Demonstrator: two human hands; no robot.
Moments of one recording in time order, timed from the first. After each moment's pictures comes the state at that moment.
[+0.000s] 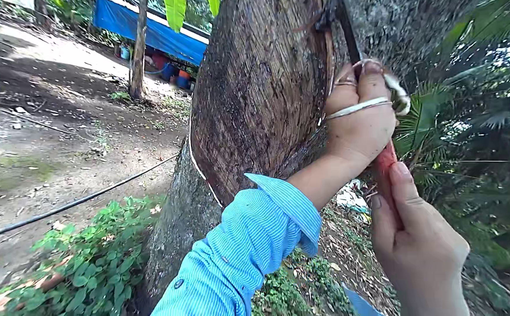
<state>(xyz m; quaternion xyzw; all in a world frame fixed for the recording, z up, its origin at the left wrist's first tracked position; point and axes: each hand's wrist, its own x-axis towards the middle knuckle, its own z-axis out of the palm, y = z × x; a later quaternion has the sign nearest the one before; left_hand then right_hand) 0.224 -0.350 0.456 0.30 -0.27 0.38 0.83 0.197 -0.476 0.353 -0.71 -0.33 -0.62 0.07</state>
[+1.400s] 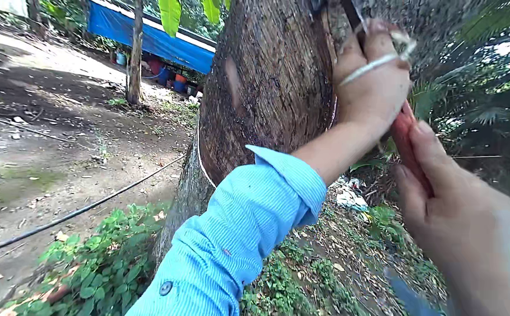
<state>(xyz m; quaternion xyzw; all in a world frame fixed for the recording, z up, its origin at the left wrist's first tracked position) 0.211 -0.313 0.512 0.34 -0.24 0.39 0.82 0.179 -0.455 0.417 -0.75 -0.32 -0.57 0.02</state>
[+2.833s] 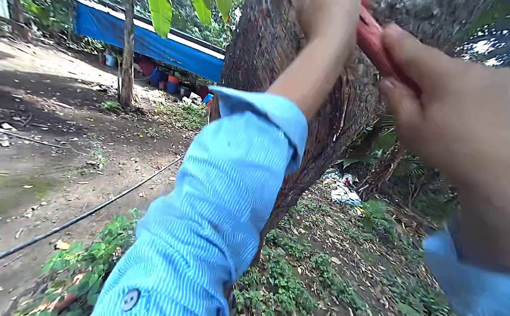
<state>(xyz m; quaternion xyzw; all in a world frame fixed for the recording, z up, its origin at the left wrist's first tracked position) 0.235 -0.191 0.592 0.40 -0.33 0.43 0.74 0.137 -0.358 0.516 -0.82 -0.27 -0.50 -0.01</state>
